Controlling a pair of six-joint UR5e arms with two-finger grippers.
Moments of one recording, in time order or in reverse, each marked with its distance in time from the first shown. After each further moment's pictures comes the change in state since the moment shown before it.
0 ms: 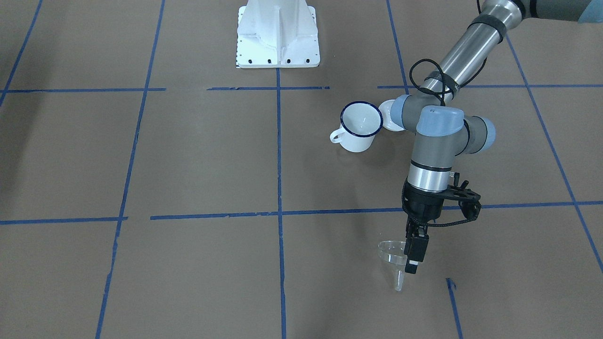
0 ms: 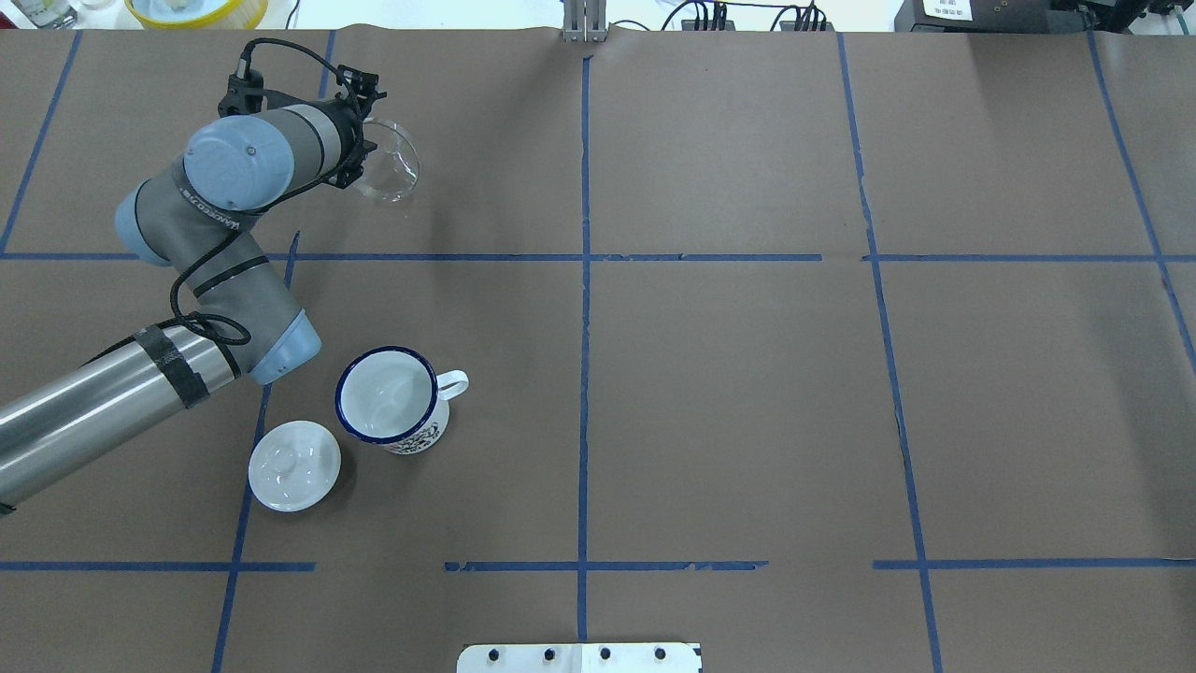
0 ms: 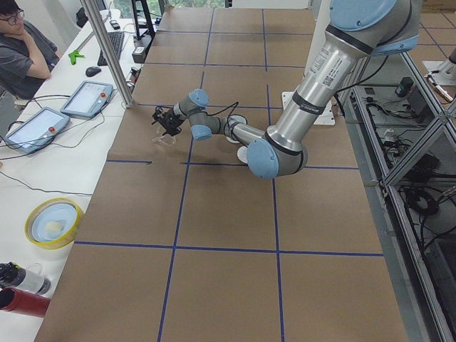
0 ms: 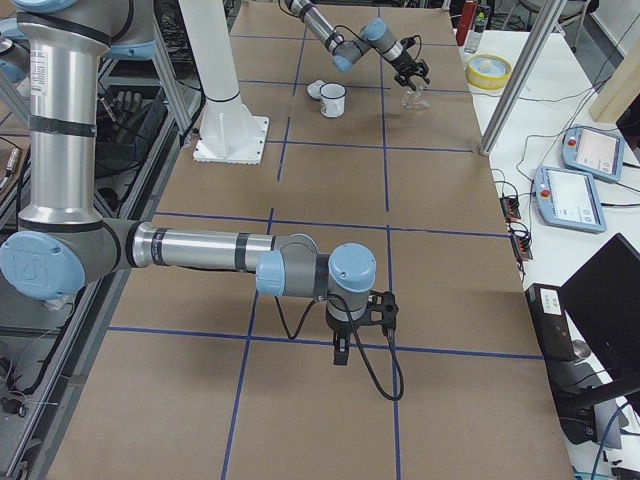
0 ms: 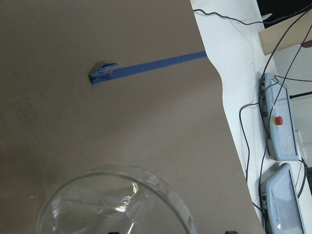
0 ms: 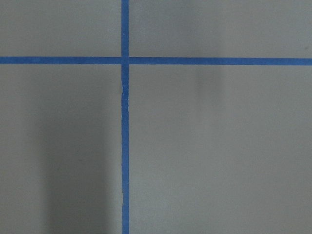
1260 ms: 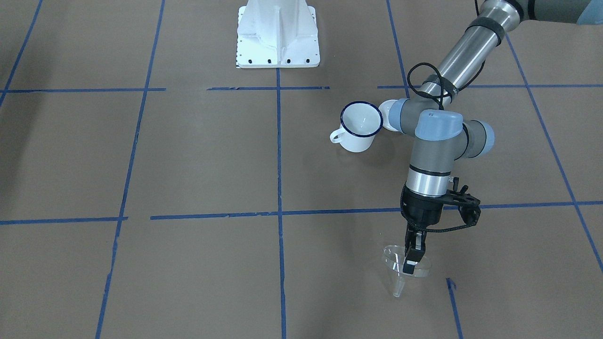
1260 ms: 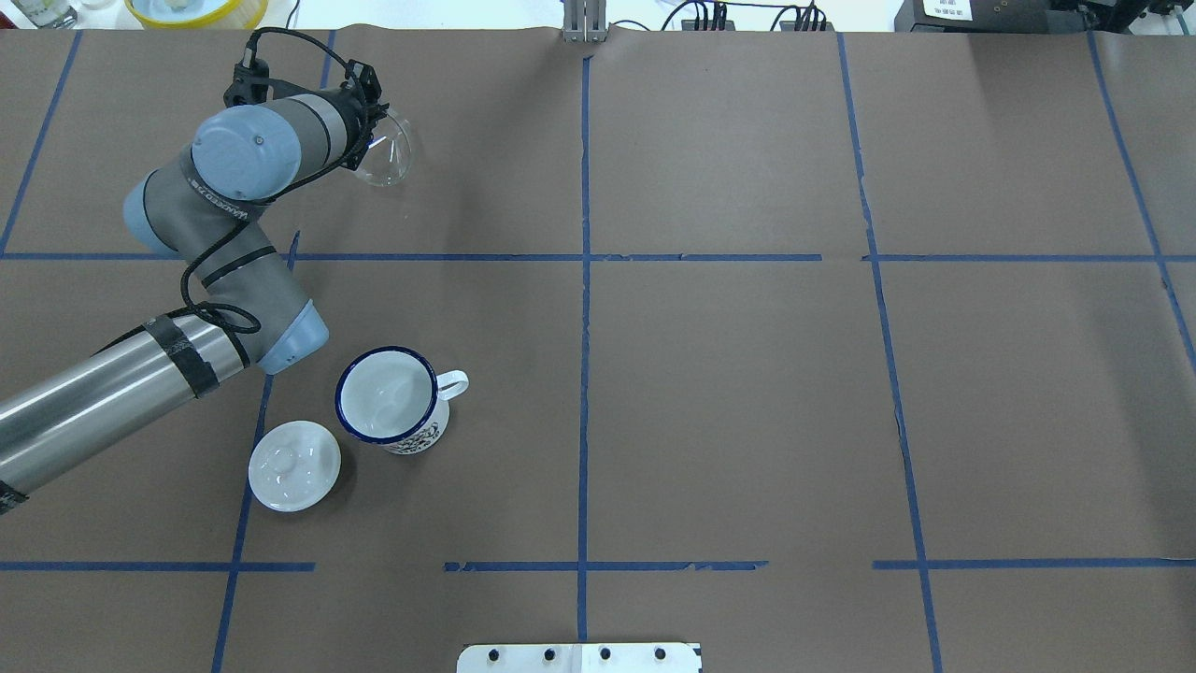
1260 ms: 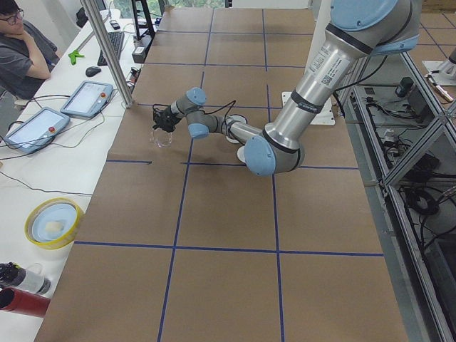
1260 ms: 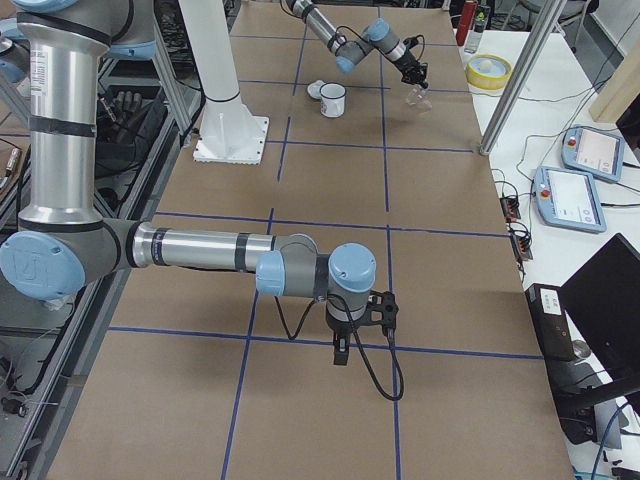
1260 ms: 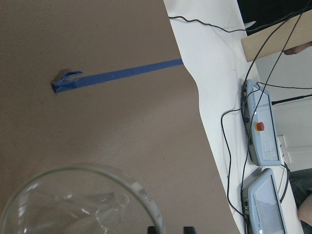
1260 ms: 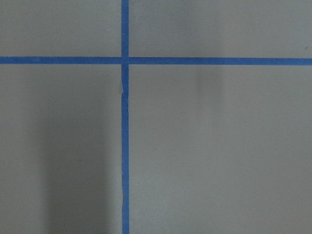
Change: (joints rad) left arm -0.004 -0.027 0.031 -0.010 0.000 0.018; right arm 0.000 0.000 0.000 0.000 0.000 0.000
